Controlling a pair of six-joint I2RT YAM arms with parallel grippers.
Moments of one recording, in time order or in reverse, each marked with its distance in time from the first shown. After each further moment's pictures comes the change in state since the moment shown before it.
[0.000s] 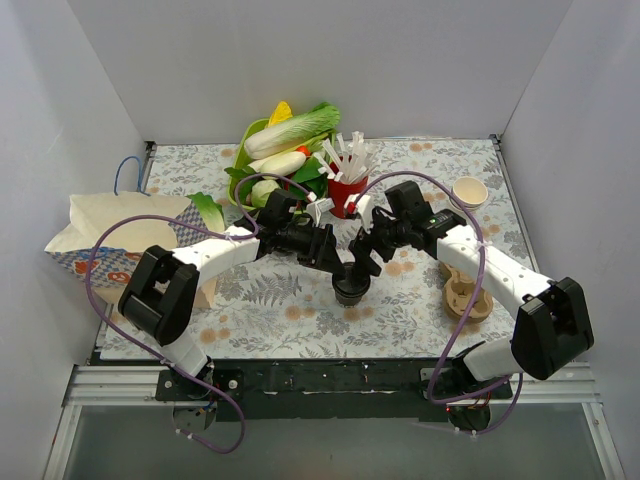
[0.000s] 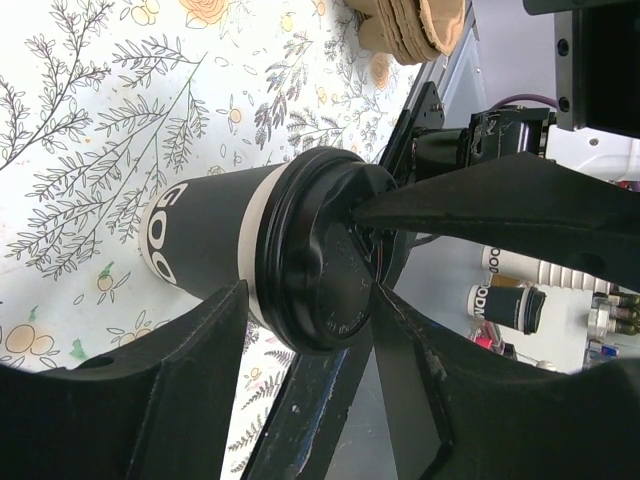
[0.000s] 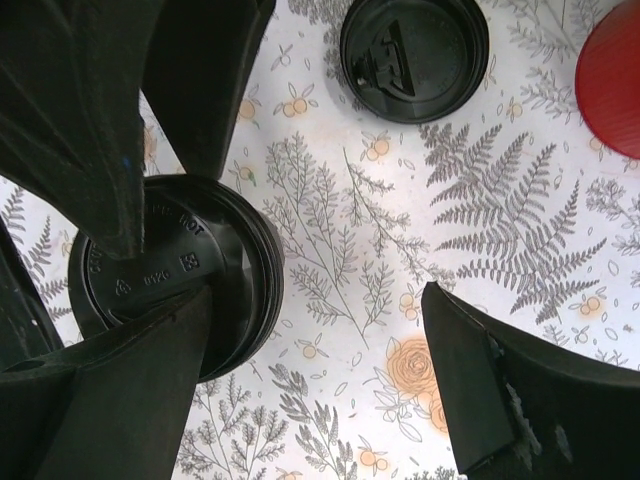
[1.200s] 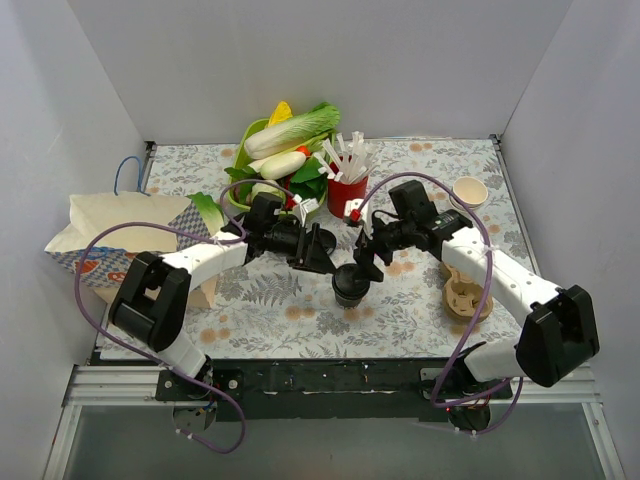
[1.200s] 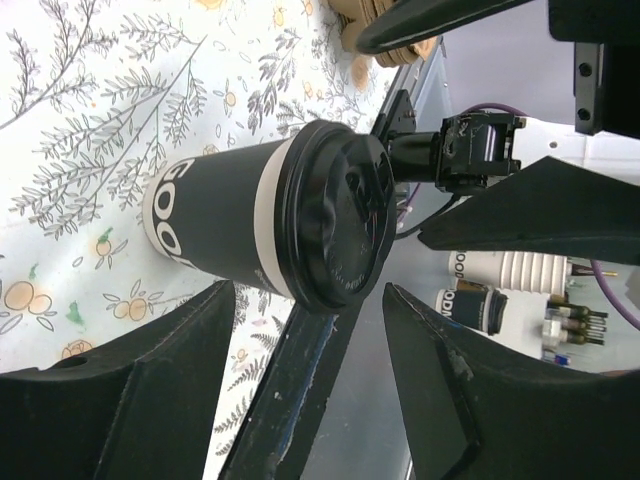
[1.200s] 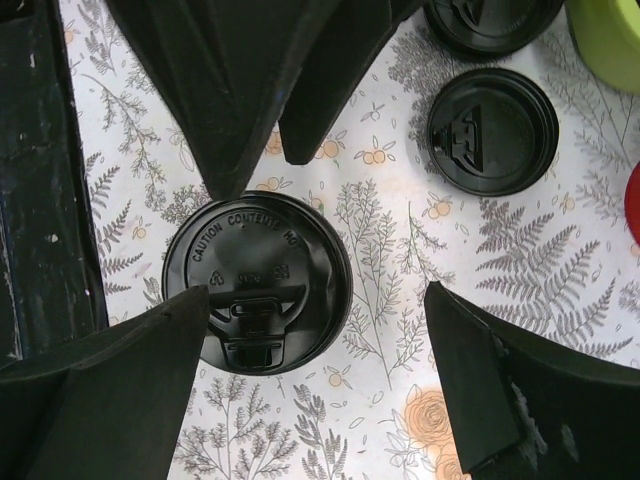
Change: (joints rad) left arm 0.071 -0.055 -0.084 0.066 0.064 -0.061; right arm 0.000 -0.032 -0.001 -0.032 -0.196 -0.114
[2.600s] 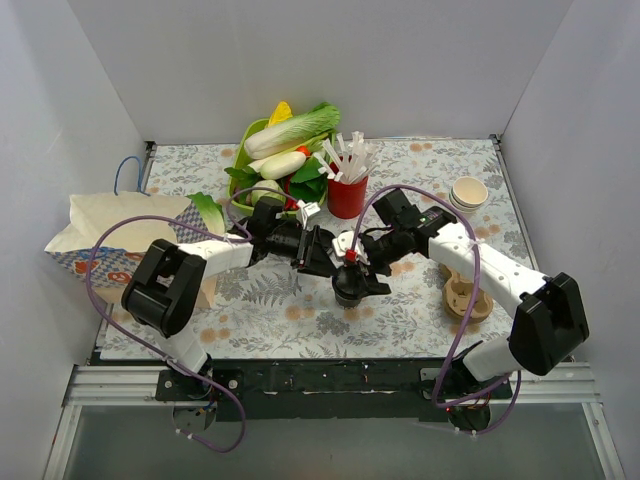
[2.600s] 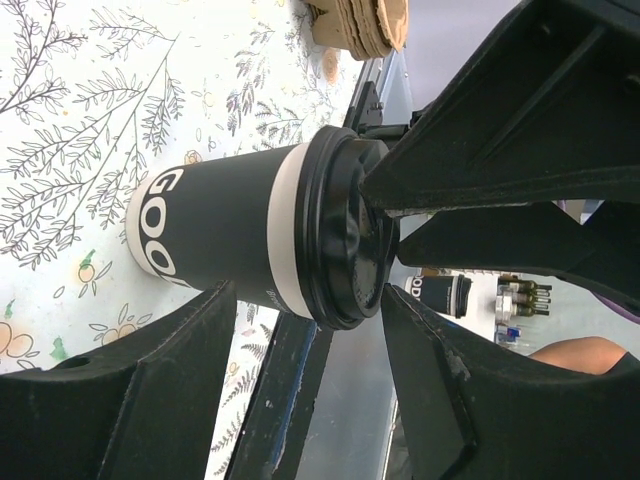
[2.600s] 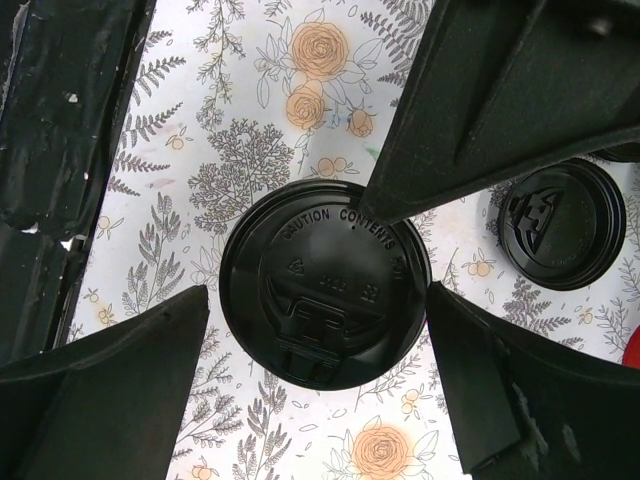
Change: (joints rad) left arm 0.018 0.097 -0.061 0.204 0.133 -0.096; right arm 0.080 0.060 0.062 -0.265 -0.084 -0.558
